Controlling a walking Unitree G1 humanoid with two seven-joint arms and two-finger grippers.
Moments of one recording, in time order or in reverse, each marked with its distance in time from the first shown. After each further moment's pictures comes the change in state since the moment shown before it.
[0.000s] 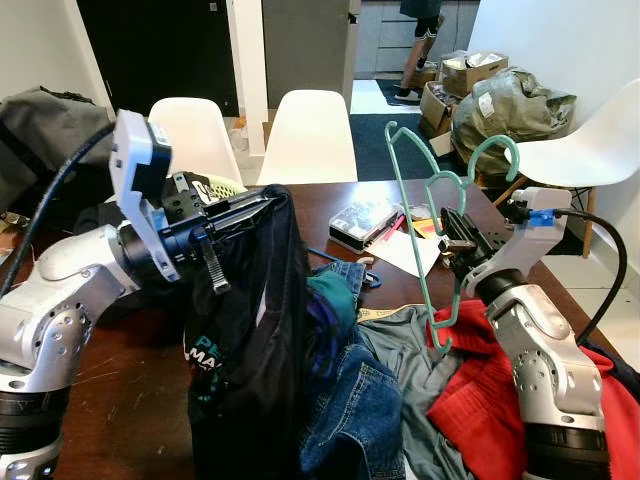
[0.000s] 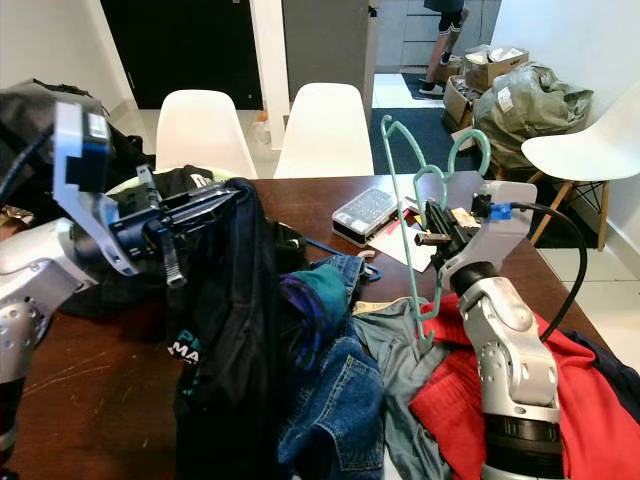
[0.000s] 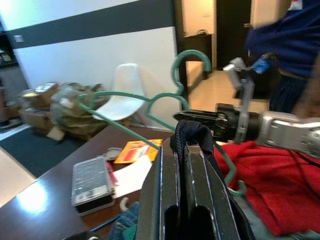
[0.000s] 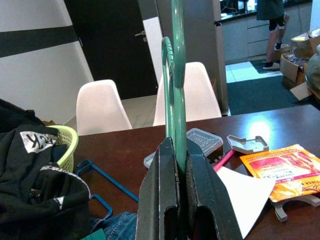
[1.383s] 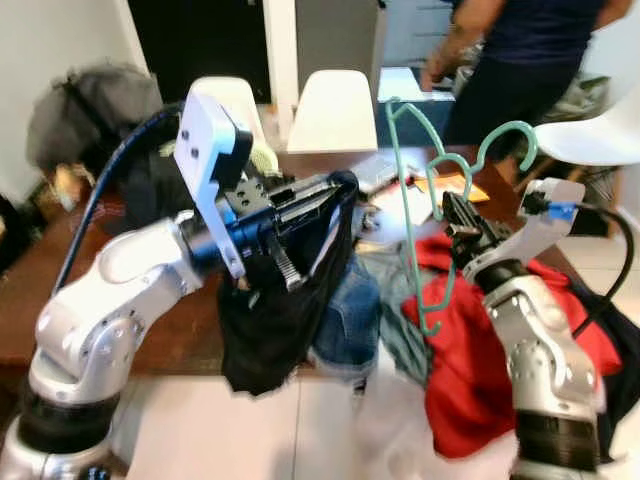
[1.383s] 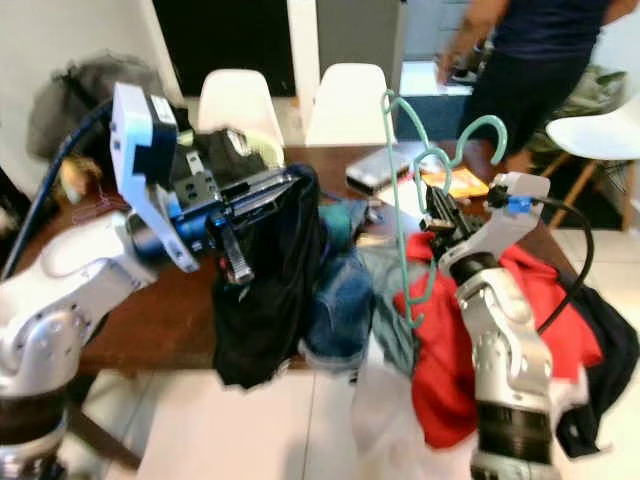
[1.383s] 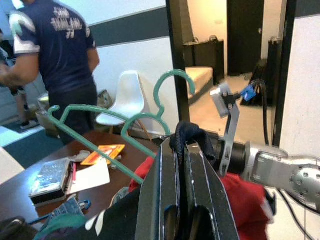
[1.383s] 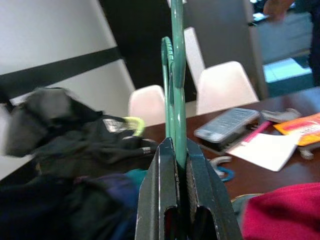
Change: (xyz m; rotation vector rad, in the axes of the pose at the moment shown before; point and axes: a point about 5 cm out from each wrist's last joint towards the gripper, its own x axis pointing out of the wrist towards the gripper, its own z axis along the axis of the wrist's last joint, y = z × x) left arm 0.040 -0.033 0.016 -0.006 -0.073 -0.001; right arm 0.007 0.007 0.005 0.123 -0.086 0.062
